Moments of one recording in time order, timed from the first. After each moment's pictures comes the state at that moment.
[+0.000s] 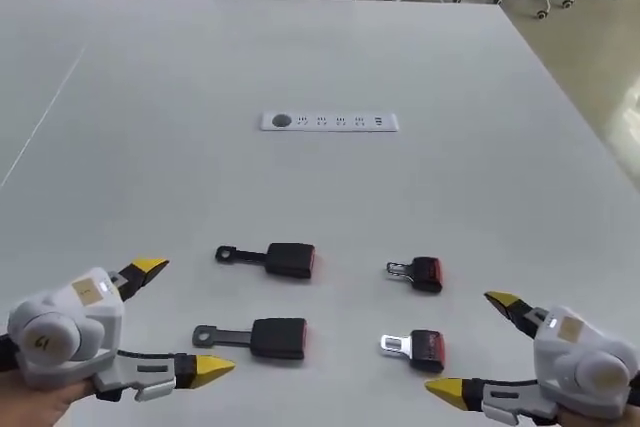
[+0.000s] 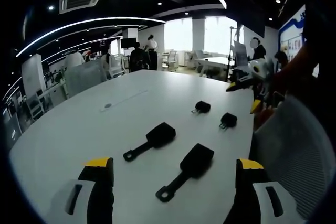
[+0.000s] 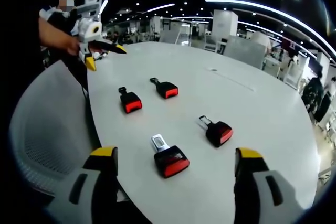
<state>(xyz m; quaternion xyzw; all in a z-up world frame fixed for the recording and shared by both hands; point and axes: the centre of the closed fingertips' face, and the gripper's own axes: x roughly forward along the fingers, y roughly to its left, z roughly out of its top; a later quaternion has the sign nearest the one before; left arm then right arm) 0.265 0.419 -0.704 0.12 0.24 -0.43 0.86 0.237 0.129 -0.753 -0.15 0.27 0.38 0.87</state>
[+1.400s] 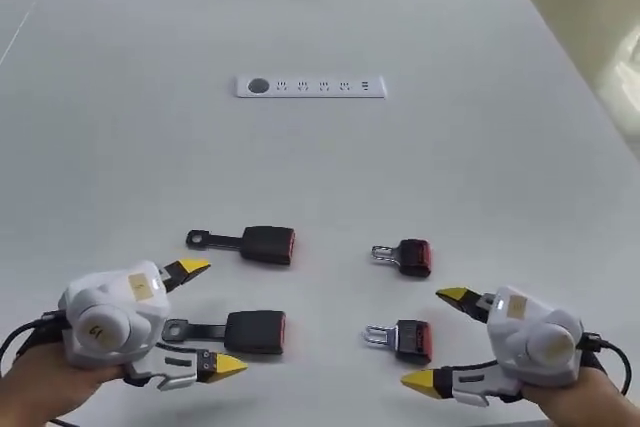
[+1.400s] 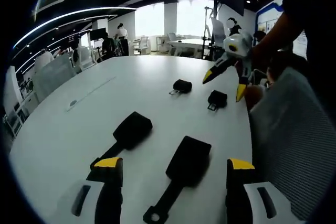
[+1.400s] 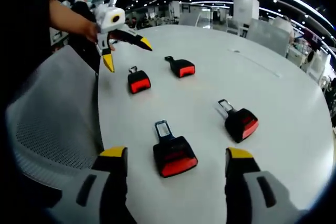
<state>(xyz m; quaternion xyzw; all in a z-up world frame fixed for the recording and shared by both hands) 0.280 0.361 -0.777 0.18 0.29 -0.52 0.78 0.246 0.145 -0.804 -0.16 0.34 0.46 0.80</state>
